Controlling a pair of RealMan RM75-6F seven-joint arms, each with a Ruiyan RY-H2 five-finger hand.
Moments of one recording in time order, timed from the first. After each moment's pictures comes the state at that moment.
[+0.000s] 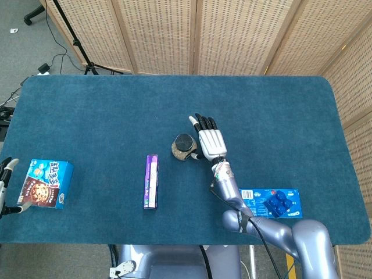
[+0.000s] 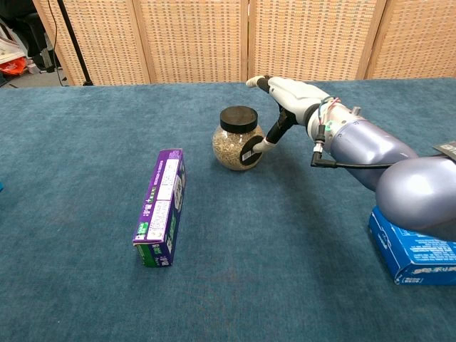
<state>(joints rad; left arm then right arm) -0.12 -1.02 -0.07 -1.70 1.26 1.30 -0.03 0.95 -1.94 0.39 -0.98 -0.99 0.98 -0.24</state>
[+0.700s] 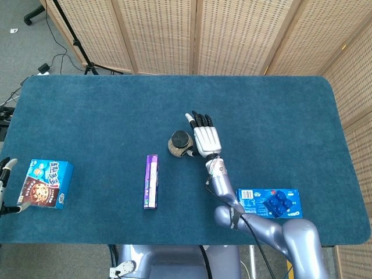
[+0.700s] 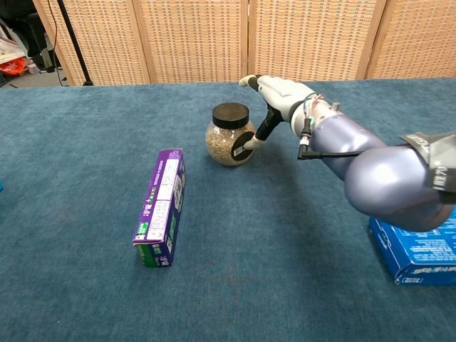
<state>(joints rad) -0.12 -1.02 -0.07 -1.69 1.25 1.29 -0.04 1.02 -2.01 0.45 -0.87 -0.93 0.93 -0.31</state>
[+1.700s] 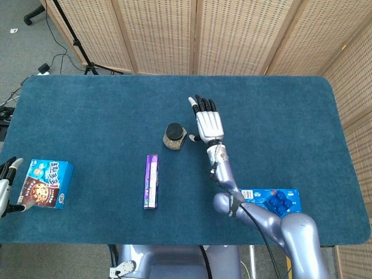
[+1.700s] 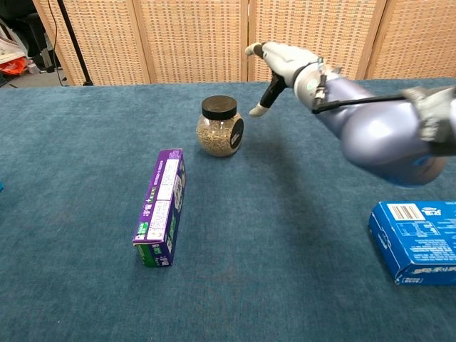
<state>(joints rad) -0.14 -1.03 -0.07 -1.69 1.24 1.26 -0.01 1.07 -1.94 0.51 -0.86 -0.92 0.91 -0.33</state>
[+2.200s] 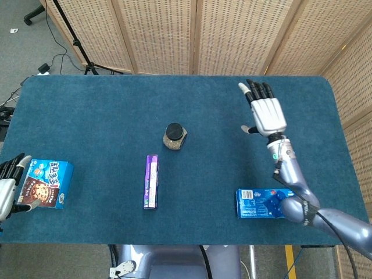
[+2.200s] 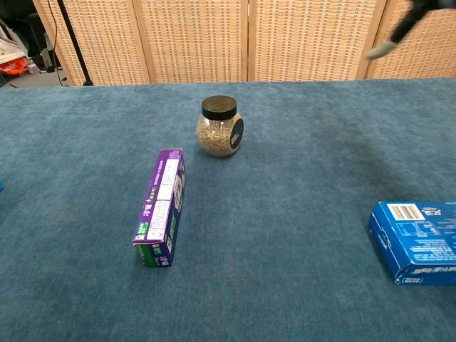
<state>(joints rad) -0.14 -1.00 -0.06 -1.76 1.38 1.33 0.01 0.76 -1.31 0.39 -1.41 -1.09 0.98 -0.27</state>
